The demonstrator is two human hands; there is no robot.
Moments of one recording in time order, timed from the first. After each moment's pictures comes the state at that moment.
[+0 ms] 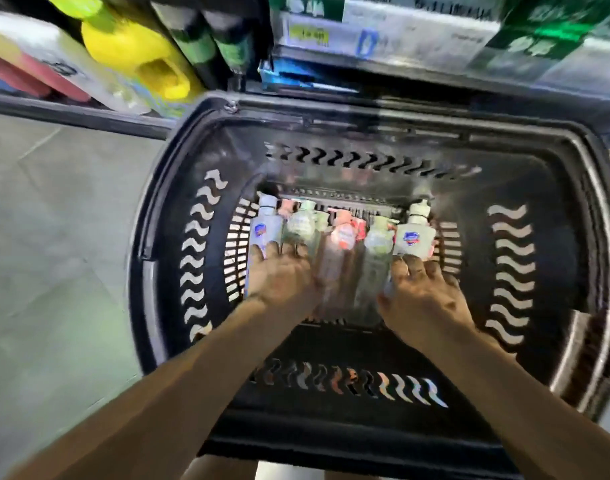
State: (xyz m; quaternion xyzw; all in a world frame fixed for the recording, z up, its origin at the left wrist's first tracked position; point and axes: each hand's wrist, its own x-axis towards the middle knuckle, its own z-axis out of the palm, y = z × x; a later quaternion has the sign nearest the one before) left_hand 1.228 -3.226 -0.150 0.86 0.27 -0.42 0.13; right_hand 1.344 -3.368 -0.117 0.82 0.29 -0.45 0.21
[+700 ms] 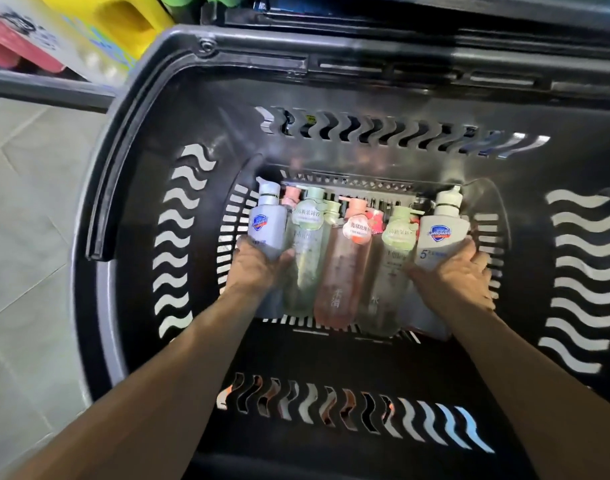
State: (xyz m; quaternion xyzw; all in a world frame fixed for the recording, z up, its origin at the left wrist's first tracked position) left_hand 1.191 -3.190 -0.266 0.60 0.64 -0.26 0.40; right_hand 1.371 -3.390 -0.233 0.92 -0.03 -0.40 -0.01
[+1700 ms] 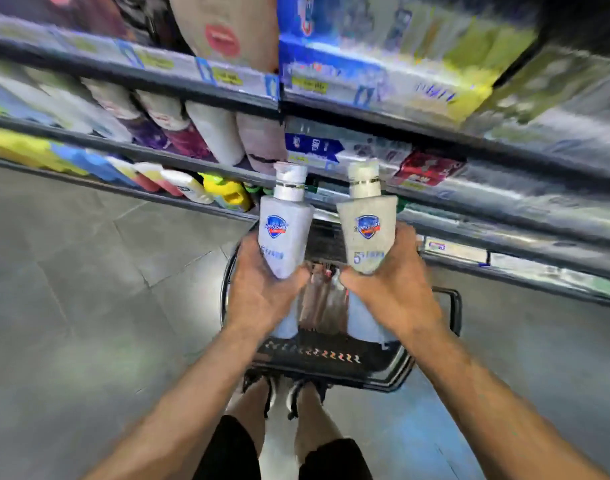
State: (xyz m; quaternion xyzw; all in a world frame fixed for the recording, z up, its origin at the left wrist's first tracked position) left_hand 1.221 -3.199 0.233 0.60 0.52 0.13 0.59; right_hand 1.361 -3.316 0.272 0.86 0.16 -0.31 -0.37
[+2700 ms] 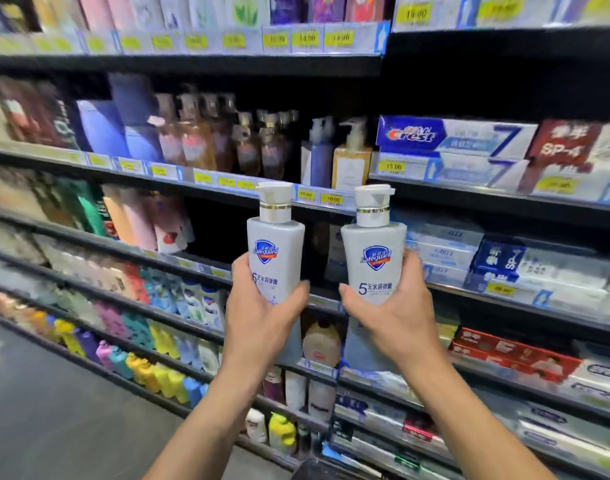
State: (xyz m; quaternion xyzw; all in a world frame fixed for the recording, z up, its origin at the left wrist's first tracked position) left_hand 1.146 -3.144 0.730 0.68 0.36 0.51 0.39; right_hand 1.295 -3.249 0.742 0.70 0.40 -0.04 -0.60
